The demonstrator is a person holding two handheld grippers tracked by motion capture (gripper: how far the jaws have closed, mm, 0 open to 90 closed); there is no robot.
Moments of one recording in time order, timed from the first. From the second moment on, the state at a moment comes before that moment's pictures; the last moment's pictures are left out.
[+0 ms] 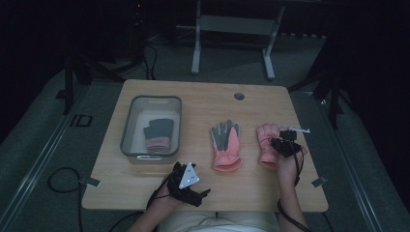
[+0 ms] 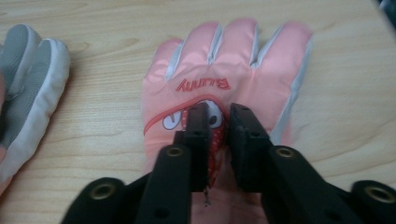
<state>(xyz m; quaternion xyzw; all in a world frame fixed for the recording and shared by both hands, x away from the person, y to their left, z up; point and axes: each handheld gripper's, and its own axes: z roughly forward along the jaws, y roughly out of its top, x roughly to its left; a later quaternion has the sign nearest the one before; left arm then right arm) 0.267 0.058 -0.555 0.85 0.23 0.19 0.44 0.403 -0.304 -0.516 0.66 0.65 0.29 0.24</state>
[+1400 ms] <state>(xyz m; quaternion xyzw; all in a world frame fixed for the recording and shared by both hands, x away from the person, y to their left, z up) 0.264 0.054 -0.557 0.85 0.23 0.18 0.44 0.402 -0.320 -0.510 0.54 0.76 0.29 0.22</state>
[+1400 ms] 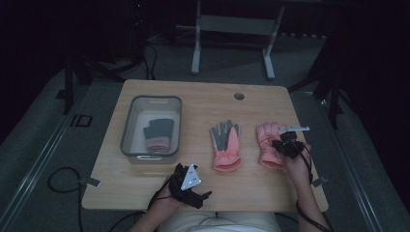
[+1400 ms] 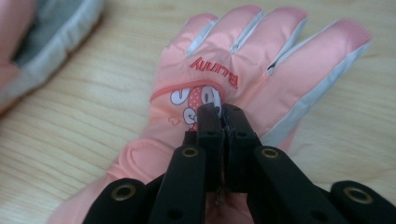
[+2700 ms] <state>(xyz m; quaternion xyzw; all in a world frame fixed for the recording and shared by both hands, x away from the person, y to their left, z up) 0.265 0.064 -0.553 0.84 0.23 0.19 0.45 0.379 -0.162 -0.417 0.47 0.78 0.35 0.24</state>
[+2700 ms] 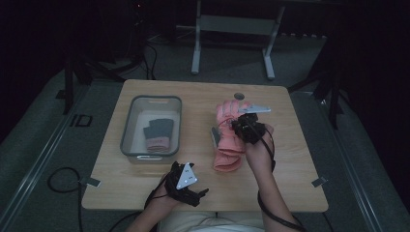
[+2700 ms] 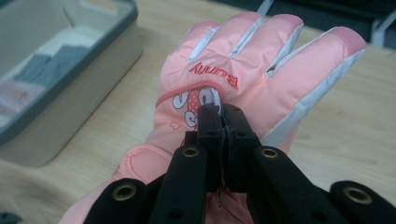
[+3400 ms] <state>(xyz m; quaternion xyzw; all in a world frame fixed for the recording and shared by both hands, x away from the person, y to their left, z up) 0.266 0.064 -0.554 0.85 0.23 0.19 0.44 0.387 -0.155 -0.475 0.45 0.83 0.28 0.20</state>
